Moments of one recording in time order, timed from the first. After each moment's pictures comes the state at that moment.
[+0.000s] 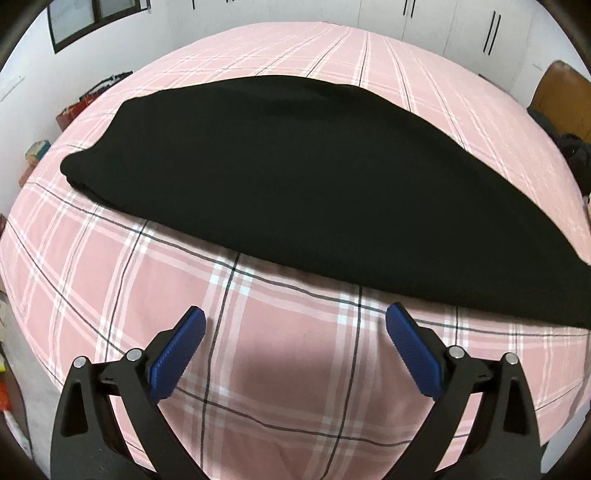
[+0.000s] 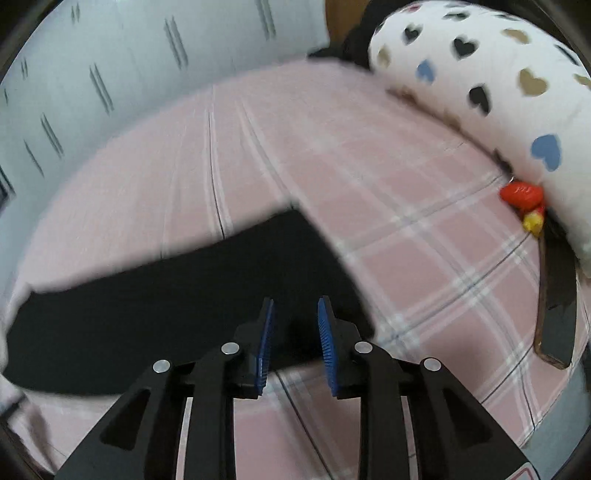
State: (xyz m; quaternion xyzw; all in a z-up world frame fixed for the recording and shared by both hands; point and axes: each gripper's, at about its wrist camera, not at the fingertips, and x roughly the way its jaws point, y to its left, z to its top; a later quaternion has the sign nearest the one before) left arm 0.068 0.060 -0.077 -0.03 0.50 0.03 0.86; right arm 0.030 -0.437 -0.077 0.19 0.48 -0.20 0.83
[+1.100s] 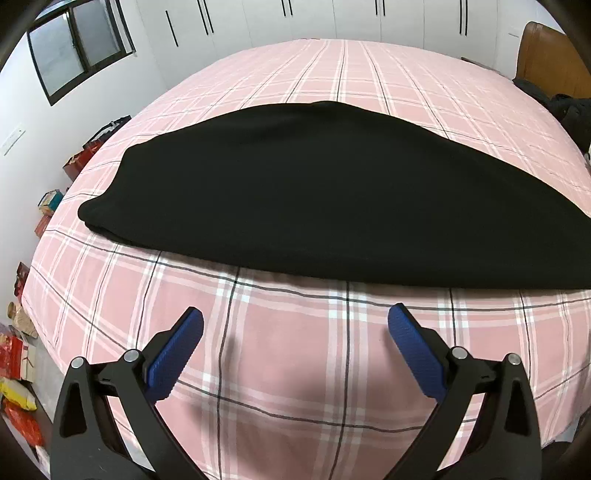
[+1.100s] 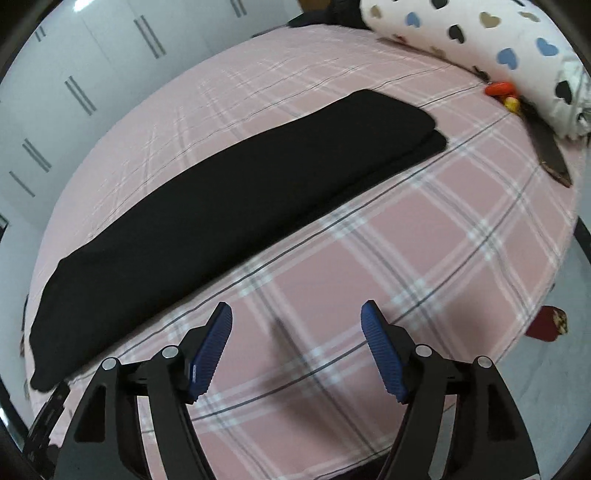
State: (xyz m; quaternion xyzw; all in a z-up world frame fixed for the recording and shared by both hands) left arm 0.051 0.032 -0.063 0.06 0.47 0.04 0.88; right arm -0.027 -0.260 -0.040 0.29 0.46 -0.23 0.81
